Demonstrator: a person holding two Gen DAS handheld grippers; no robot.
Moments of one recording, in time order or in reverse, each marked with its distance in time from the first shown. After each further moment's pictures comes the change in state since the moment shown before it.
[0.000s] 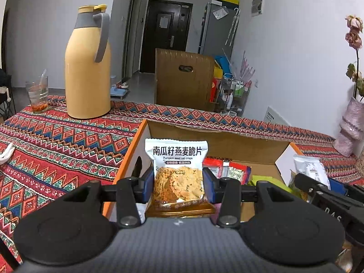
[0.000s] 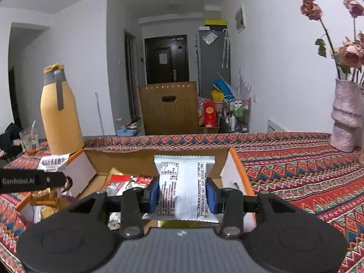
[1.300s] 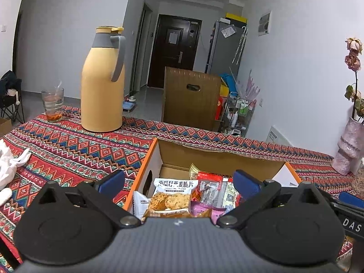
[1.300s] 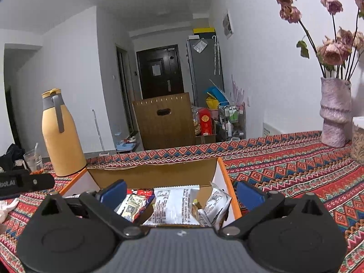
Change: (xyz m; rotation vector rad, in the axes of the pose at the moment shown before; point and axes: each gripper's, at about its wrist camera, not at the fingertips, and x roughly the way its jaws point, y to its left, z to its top) left arm -0.049 0.003 0.010 -0.047 -0.085 0.031; right arm -0.043 -0.020 0.011 0.084 -0.060 -0.005
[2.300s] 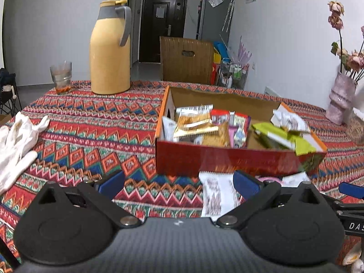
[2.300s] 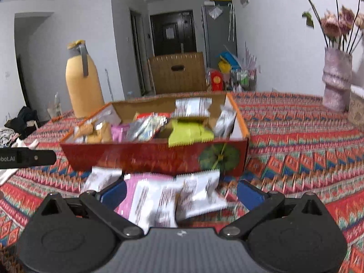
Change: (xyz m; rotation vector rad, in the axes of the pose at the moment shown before) left arm -0.054 0.041 -0.069 0.102 0.150 -0.023; right arm -0.070 0.016 -0.077 -0.052 0.224 0.047
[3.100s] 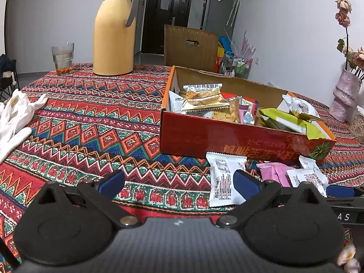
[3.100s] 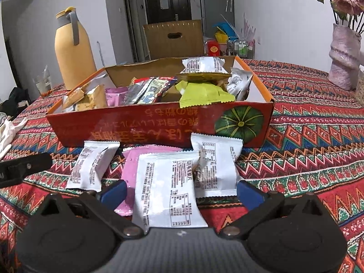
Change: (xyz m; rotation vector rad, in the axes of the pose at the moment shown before) left arm 0.018 0.009 -0.021 -0.046 0.040 -0.004; right arm 0.044 0.019 -0.006 0.009 0.158 -0.031
